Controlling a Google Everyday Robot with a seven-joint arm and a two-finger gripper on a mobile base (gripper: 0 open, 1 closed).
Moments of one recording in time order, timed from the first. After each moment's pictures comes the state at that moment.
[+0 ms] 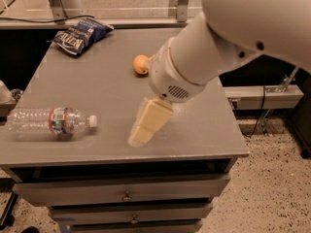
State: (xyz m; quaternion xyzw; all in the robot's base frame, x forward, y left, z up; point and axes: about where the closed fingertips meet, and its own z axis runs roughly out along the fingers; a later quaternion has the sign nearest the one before) arm 0.440 0.023 0.928 -0.65 0.69 0.11 0.30
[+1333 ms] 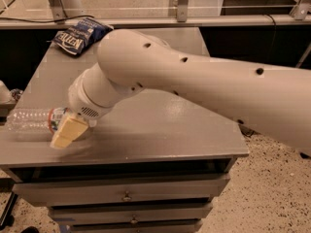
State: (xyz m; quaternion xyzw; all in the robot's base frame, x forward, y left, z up) arm 0.467 0.205 0.858 -0.67 0.63 0.21 0.34
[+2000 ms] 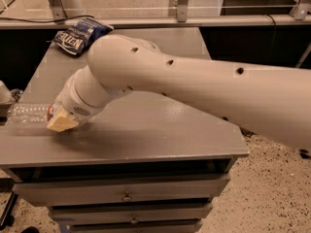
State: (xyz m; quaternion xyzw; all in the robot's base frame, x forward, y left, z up) arm 0.480 0.226 0.853 -0.66 0.62 0.21 0.36
